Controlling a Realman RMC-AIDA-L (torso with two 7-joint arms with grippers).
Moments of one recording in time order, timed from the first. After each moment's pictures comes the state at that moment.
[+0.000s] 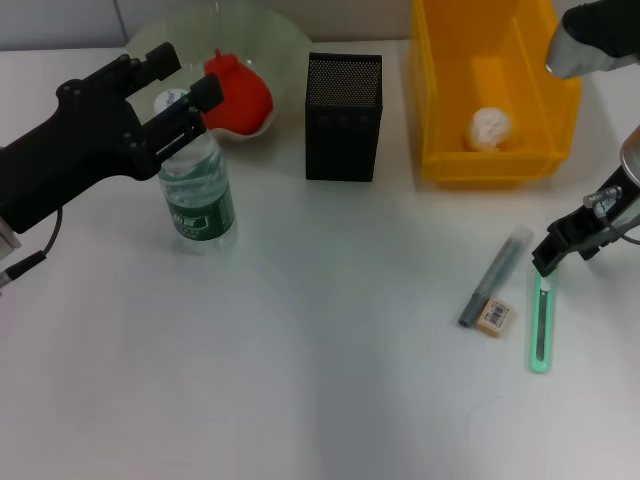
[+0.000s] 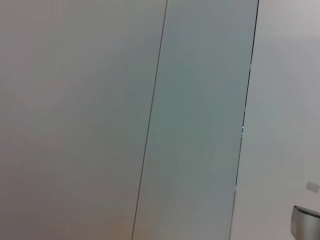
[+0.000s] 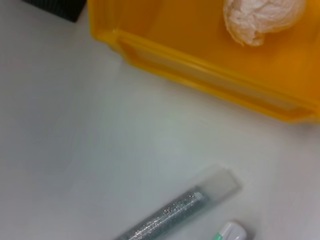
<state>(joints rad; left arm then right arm) 0.00 -2.07 1.43 1.16 1.05 1.16 -1.30 0.79 2.08 -1.19 -1.02 -2.88 -1.59 2.82</state>
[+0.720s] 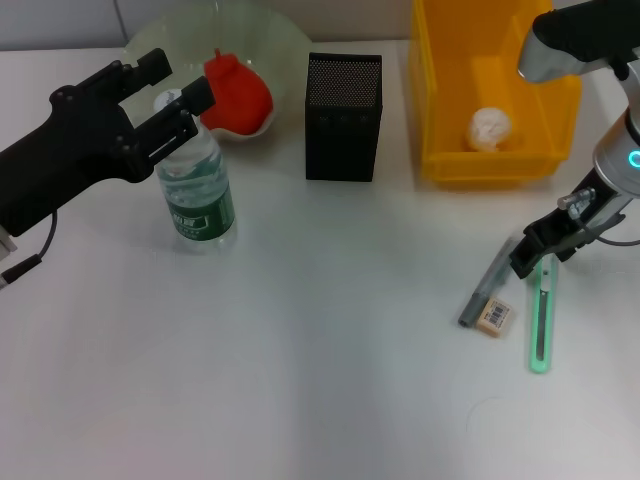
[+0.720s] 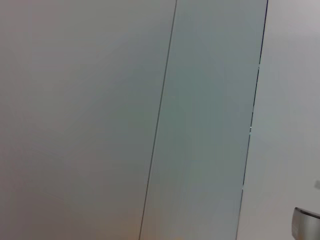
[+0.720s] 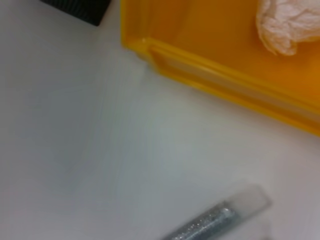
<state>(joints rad) -0.01 -2.07 1.41 1.12 1.05 1.16 -1.29 0.84 2.09 -1.20 -0.93 -2.86 -1.54 2.82</state>
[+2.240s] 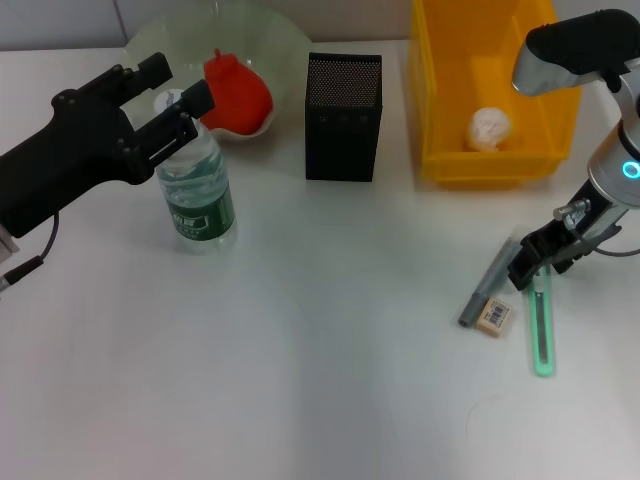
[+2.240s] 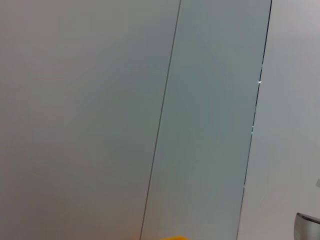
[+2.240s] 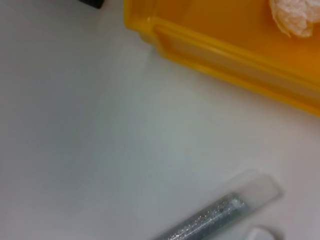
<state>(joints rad) -0.02 -2.07 1.41 1.09 1.05 1.16 -1.28 0.85 2.09 -1.20 -0.88 -2.86 -1.52 2.82</state>
